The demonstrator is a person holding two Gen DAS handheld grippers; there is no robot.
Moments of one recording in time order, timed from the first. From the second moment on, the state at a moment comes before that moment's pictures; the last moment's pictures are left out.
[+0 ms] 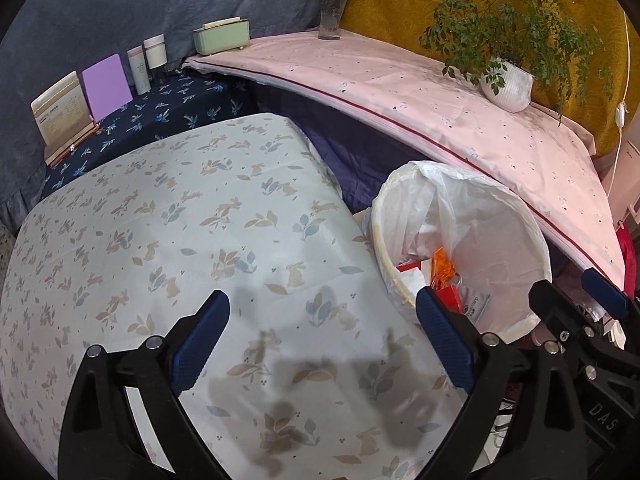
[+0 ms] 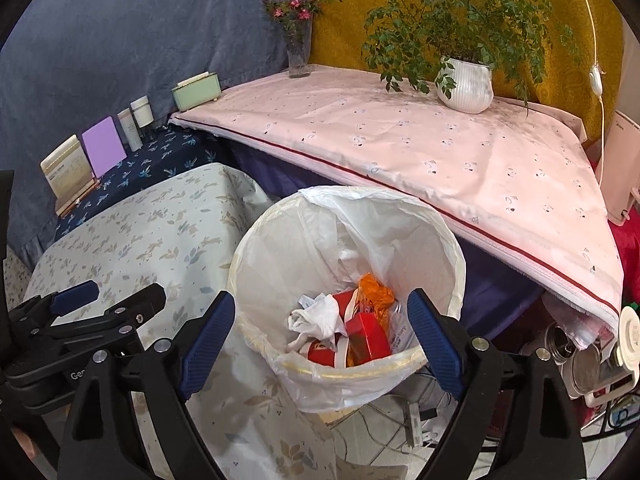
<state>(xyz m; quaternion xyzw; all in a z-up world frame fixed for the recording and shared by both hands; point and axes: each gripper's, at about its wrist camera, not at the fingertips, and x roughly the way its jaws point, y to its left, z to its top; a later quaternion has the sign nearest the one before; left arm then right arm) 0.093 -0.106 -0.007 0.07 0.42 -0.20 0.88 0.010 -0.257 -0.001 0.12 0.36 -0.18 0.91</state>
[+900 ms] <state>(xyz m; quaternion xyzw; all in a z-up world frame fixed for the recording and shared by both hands) 0.070 -0.095 -0.019 0.08 0.42 -0.18 0.89 -0.005 -0.243 -0.016 0.10 0.37 -0.18 0.91</state>
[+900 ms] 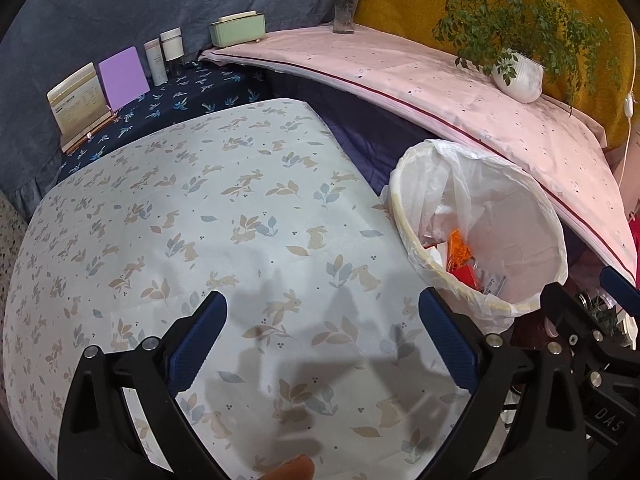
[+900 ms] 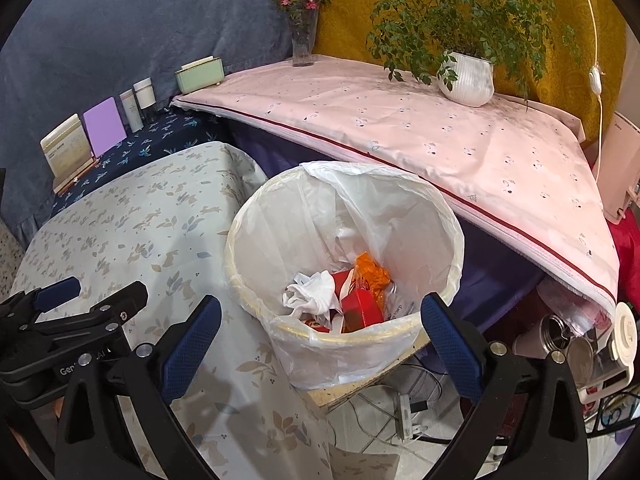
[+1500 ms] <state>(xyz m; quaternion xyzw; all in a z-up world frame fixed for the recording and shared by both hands) 0.055 -0.105 -0.011 0.08 0.42 -0.18 0.89 -0.023 -0.251 -0.012 0.09 0.38 -0.20 0.90</state>
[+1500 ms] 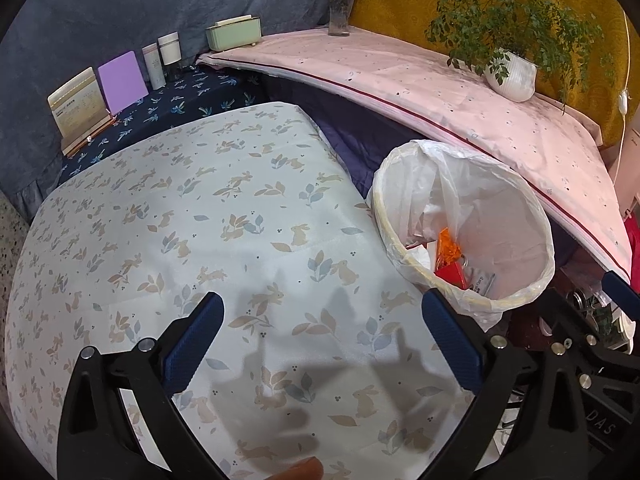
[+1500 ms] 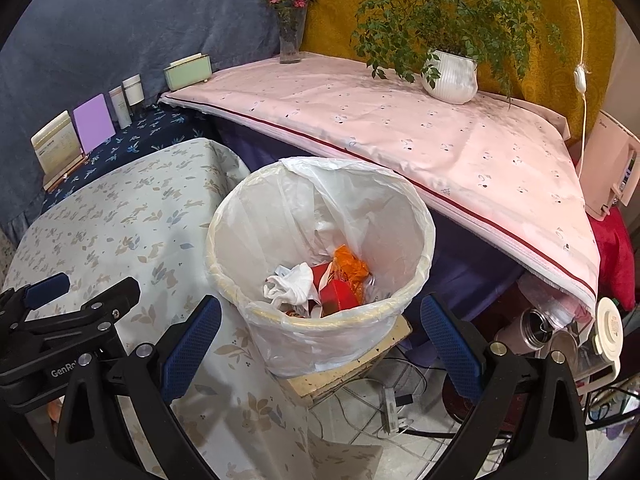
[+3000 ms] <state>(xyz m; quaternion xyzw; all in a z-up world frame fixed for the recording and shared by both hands) 0.044 -0.105 -0.009 0.08 0.41 -0.16 0.89 -0.034 -0.252 -0.012 0.08 0.38 -0.21 0.90</state>
